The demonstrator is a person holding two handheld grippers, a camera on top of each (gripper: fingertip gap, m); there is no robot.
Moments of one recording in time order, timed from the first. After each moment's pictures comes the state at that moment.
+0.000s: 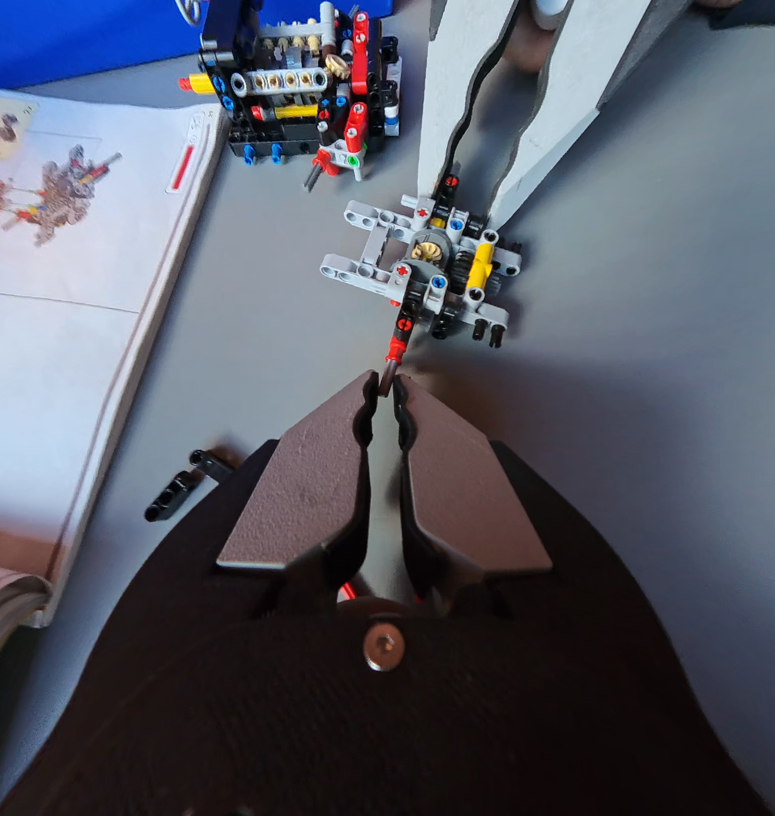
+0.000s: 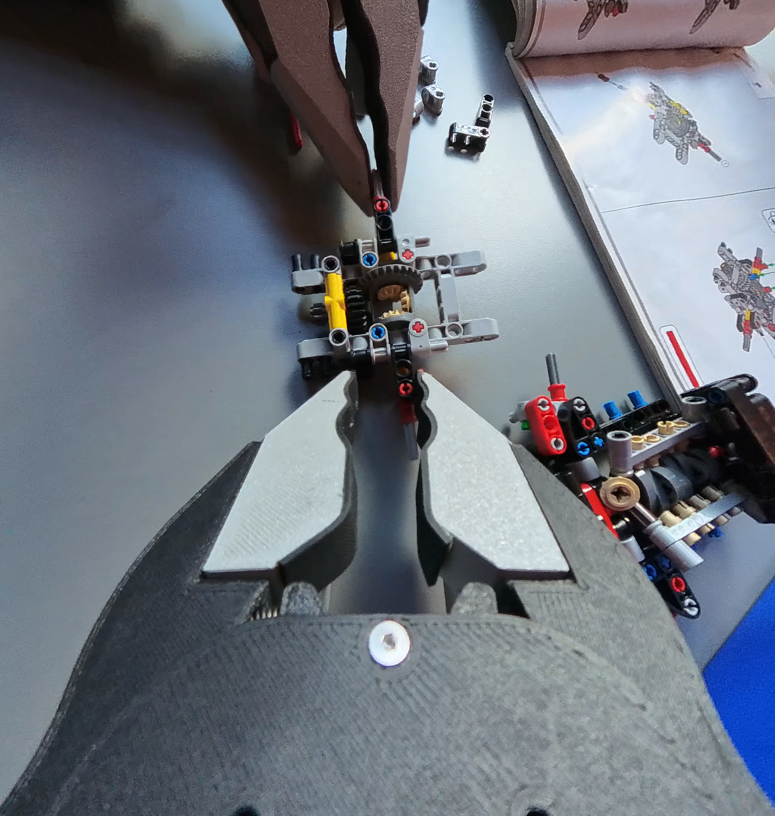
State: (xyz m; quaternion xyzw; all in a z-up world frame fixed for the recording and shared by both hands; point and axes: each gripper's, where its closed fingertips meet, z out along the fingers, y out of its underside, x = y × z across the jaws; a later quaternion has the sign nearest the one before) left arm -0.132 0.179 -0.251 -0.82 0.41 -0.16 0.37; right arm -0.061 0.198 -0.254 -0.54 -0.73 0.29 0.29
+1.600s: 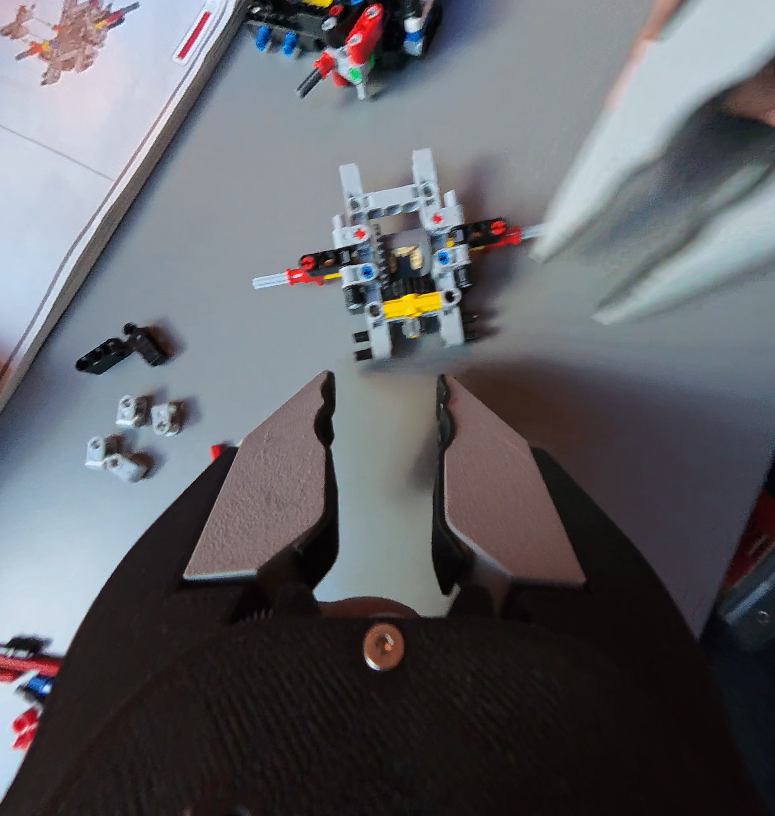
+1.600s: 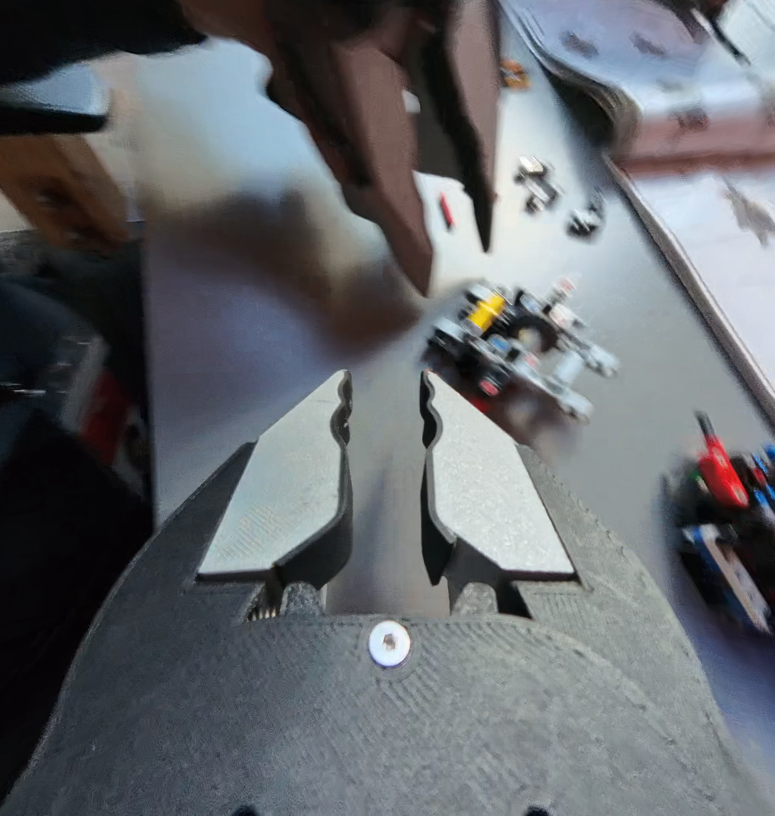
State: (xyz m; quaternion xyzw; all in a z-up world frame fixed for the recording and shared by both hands) left arm -0.124 0.134 -0.251 -0.90 0.28 -0.07 0.33; right arm -0.052 0.109 -0.237 -0.52 -0.71 0.33 0.33
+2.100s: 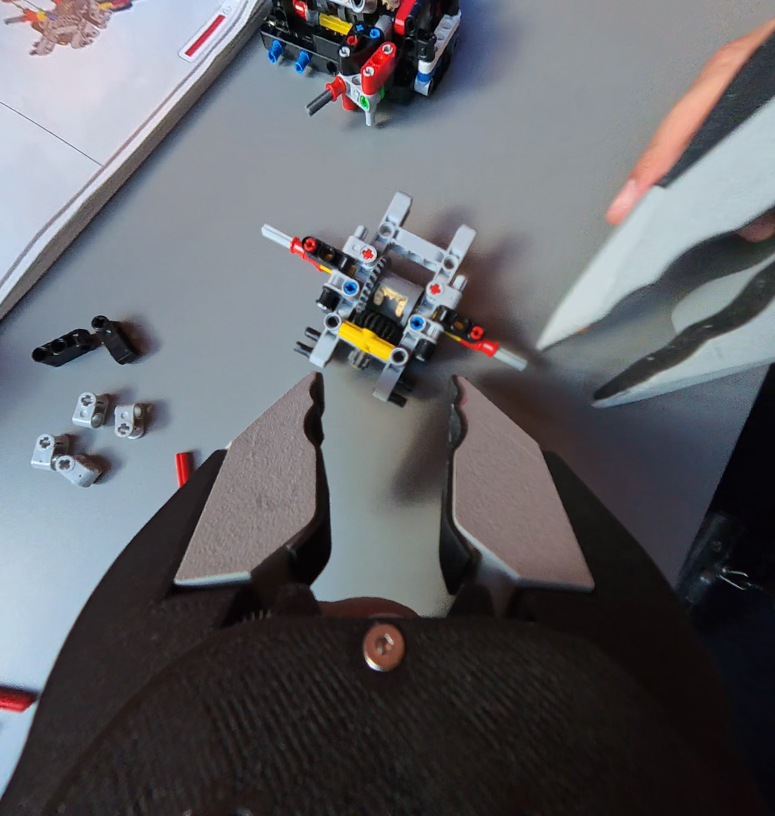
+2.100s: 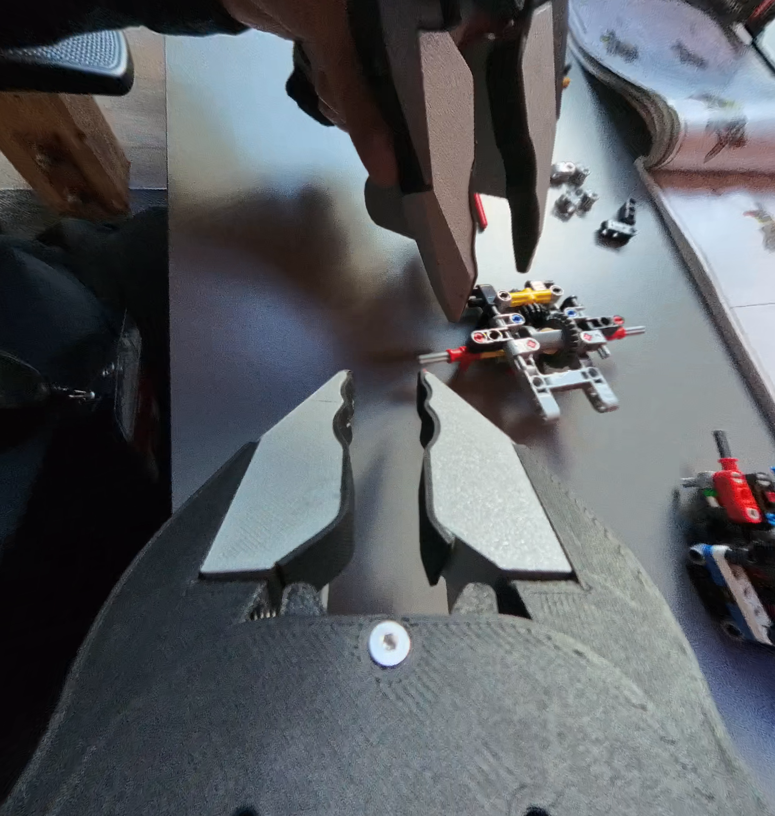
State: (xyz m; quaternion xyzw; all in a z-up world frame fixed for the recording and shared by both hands) left arm -0.112 0.139 -0.248 -0.91 0.23 -0.11 0.33; right arm -0.050 0.094 -0.241 -0.50 -0.74 0.32 0.32
